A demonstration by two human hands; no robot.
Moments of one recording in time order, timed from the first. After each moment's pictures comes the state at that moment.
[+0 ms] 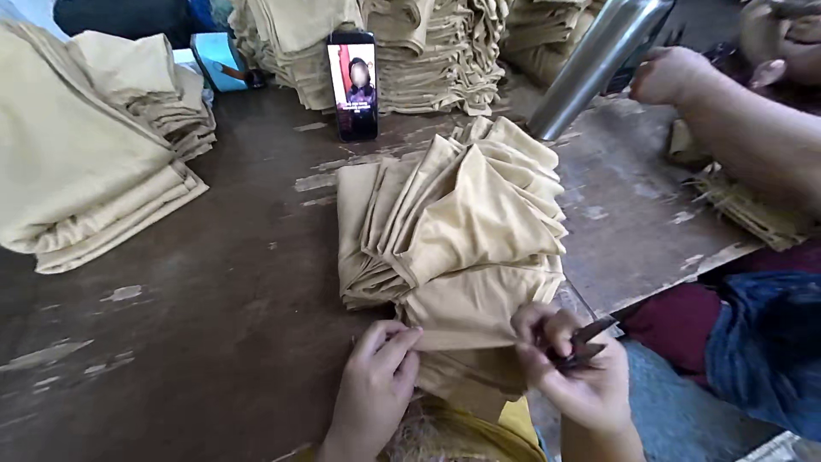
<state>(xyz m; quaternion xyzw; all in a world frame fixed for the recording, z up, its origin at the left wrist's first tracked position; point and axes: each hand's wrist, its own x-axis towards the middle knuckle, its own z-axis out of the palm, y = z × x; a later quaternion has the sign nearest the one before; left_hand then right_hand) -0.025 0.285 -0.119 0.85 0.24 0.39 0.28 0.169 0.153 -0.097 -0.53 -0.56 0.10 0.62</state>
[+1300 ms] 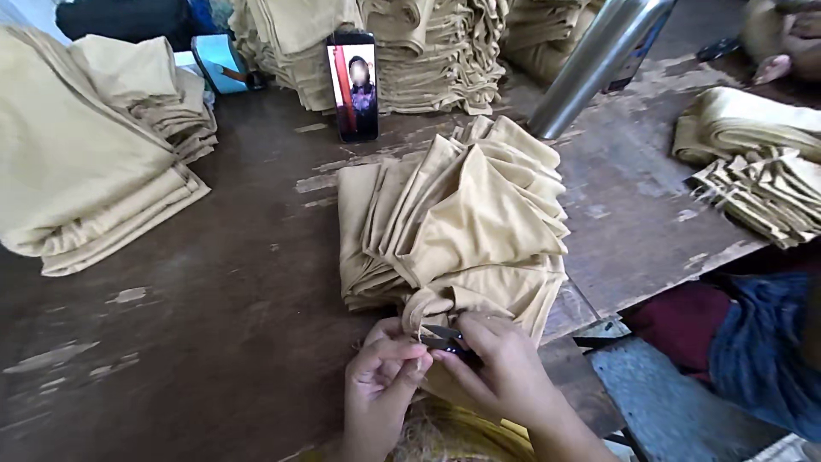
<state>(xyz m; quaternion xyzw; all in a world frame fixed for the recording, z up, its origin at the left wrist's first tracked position) -0.022 0.273 -0.121 0.54 0.11 0.45 0.70 0.137 0.183 -0.110 -0.68 -0.64 -0.02 0.37</state>
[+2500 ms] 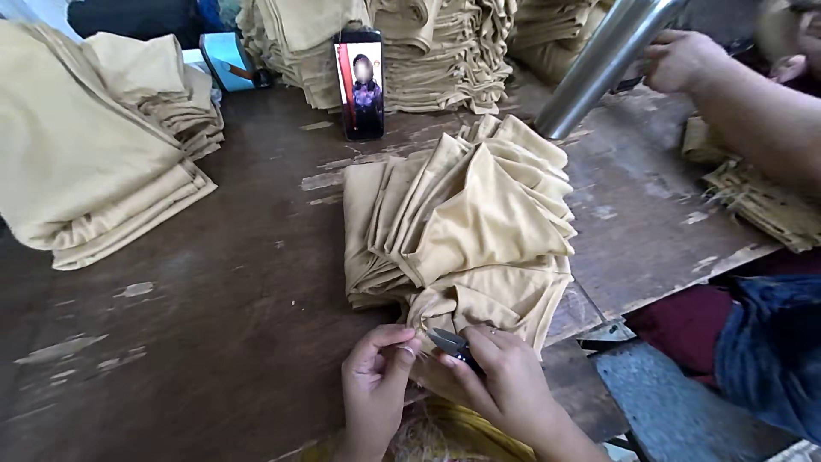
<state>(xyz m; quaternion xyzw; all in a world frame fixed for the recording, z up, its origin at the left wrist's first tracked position) -0.021 0.272 -0.124 0.56 0.19 0.49 0.64 0.125 0.173 -0.115 -0.70 -0.62 -0.04 0.35</state>
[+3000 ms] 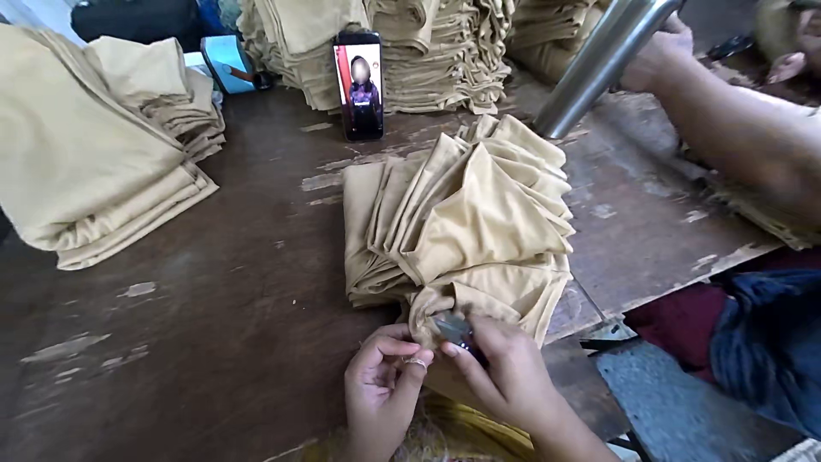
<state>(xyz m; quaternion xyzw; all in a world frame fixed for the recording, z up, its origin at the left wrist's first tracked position) -0.025 0.267 -0.117 0.59 0.17 0.48 0.62 0.128 0.181 -0.105 -0.70 -0.60 -0.02 0.39</state>
